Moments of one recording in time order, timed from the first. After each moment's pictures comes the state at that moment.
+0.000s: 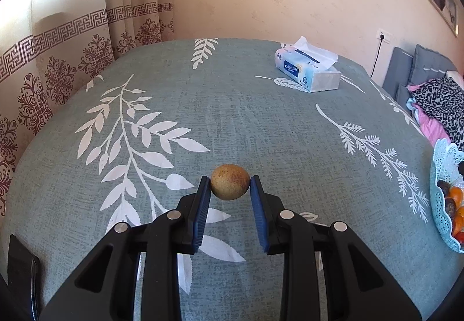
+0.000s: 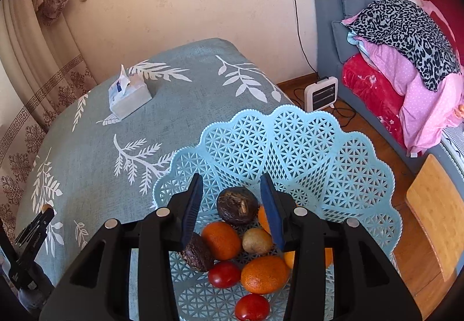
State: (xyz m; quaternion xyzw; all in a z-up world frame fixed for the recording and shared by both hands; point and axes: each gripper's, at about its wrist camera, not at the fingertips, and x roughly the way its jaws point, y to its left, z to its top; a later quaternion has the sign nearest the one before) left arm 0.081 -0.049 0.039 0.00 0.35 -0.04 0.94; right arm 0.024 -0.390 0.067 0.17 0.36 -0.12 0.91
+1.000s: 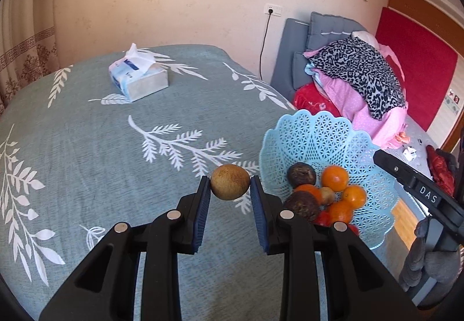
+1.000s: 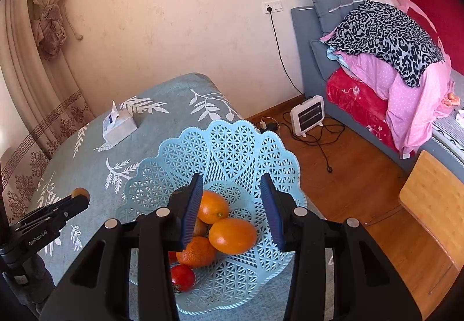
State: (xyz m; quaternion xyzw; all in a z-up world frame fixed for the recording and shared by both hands) left arm 0.046 -0.224 0.079 0.04 0.36 -0.29 0.89; right arm -0.059 -0.438 0.068 0.20 0.27 -0.14 0.93
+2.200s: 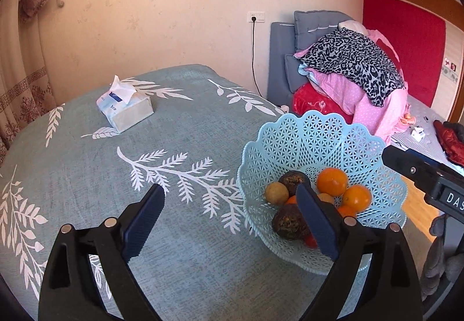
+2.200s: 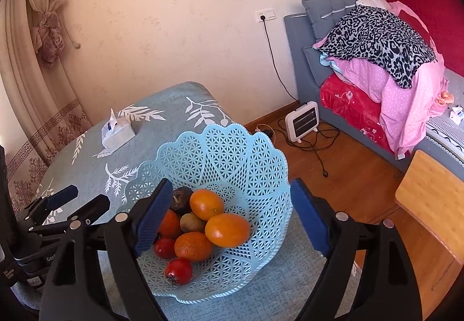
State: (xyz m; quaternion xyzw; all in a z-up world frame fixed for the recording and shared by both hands) left arm 0.033 -0.251 0.076 0.11 0.29 -0.29 0.90; right arm -0.077 -0.432 0.070 0.19 0.25 -0.16 0.93
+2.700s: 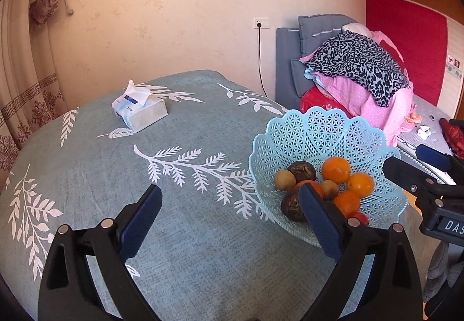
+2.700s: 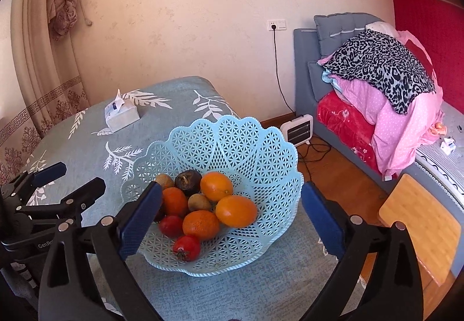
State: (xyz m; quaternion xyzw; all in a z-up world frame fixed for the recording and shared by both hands) left arm 0.013 -0.234 0.076 0.12 0.27 -0.27 0.91; right arm -0.087 -0.391 0.072 0.12 0.26 -0.17 0.94
